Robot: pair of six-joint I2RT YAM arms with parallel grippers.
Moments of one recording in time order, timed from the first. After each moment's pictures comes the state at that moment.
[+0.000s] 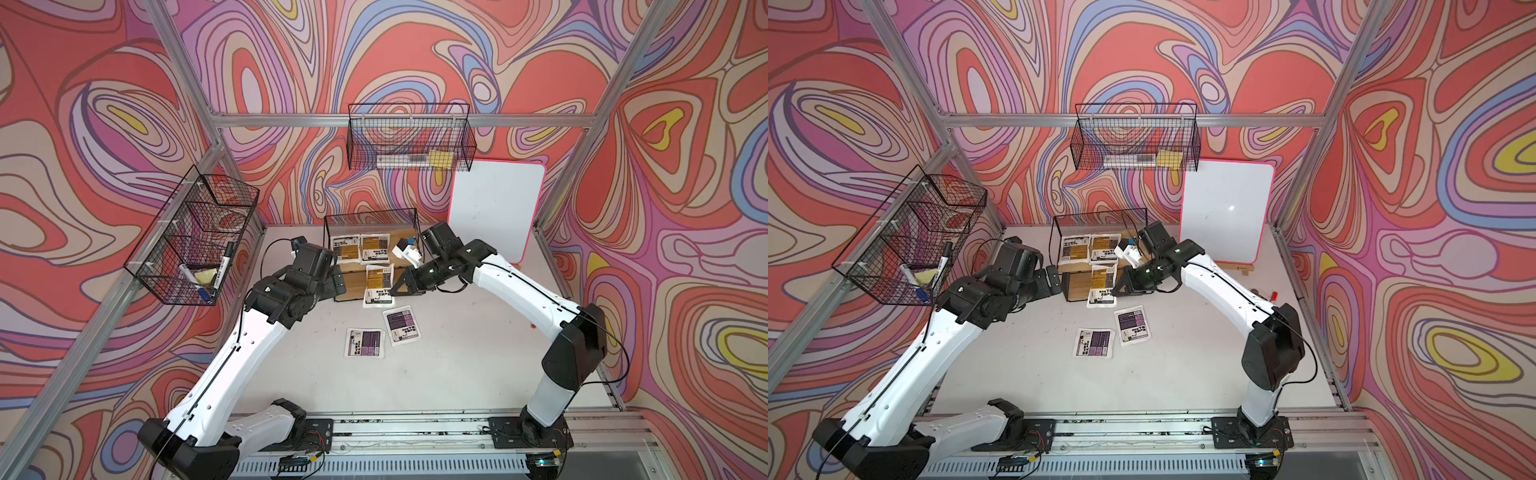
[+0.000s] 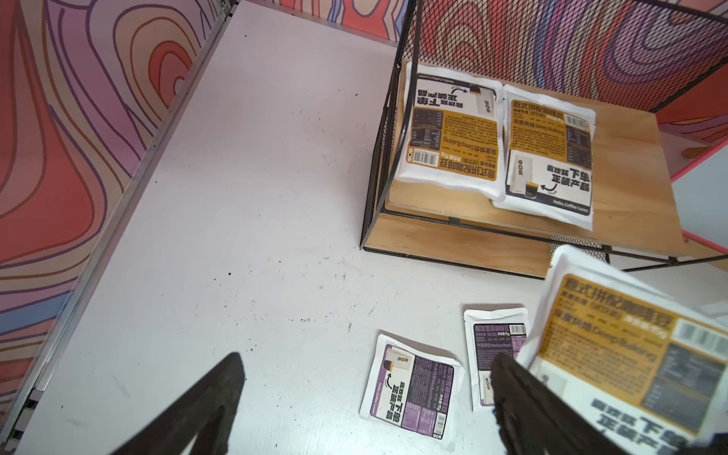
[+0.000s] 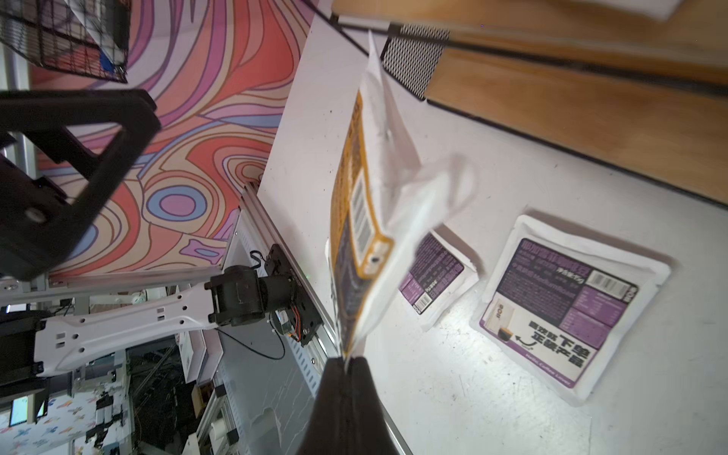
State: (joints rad) left arm -0.43 1.17 1.34 -1.06 -0.37 -0.60; right arm 0.59 1.76 1.68 -0.87 -0.69 0.32
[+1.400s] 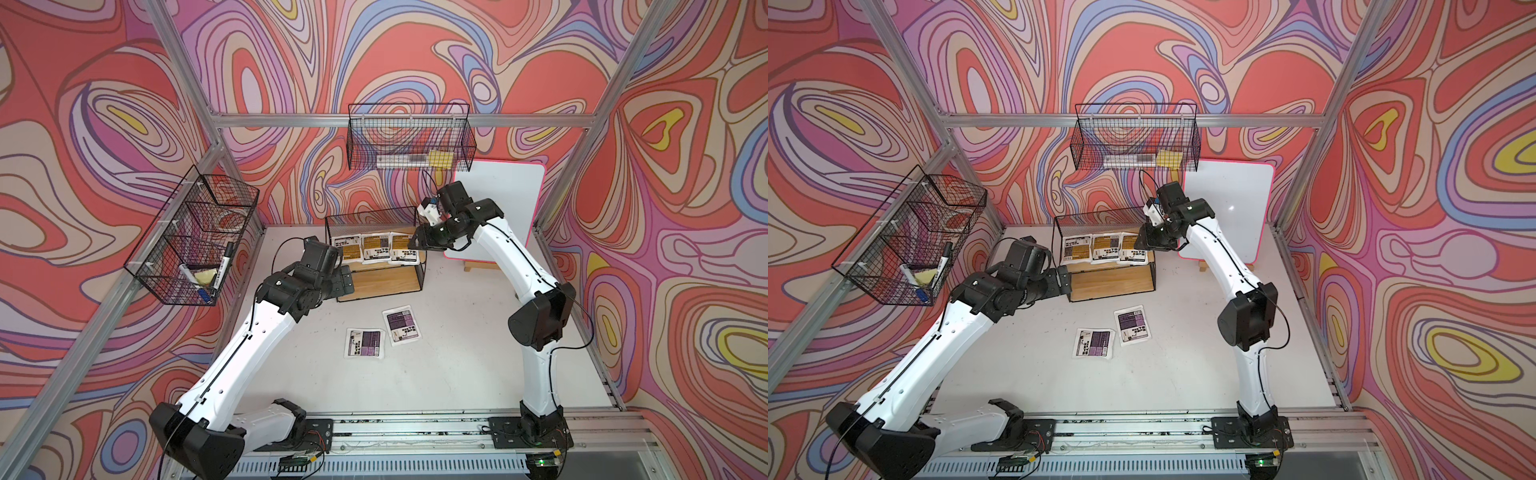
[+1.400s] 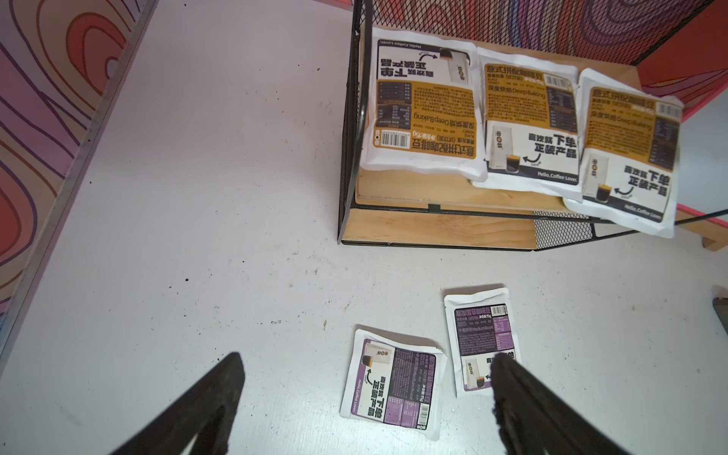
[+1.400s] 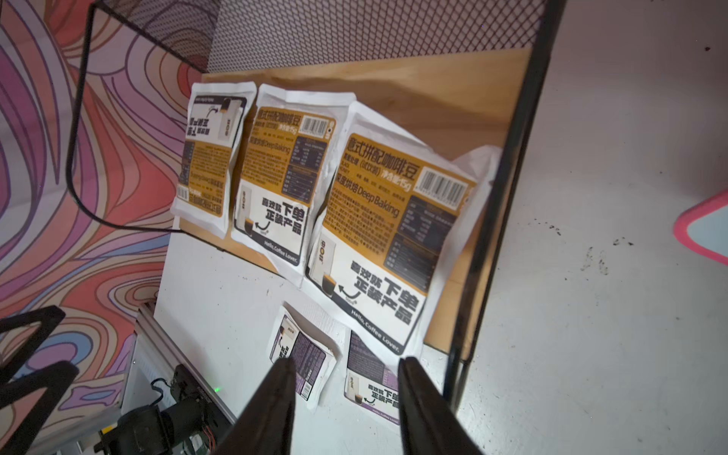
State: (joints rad) left arm -0.43 1.21 1.31 -0.99 -0.27 -0.57; right arm 0.41 2.11 2.29 -1.16 -0.41 0.27
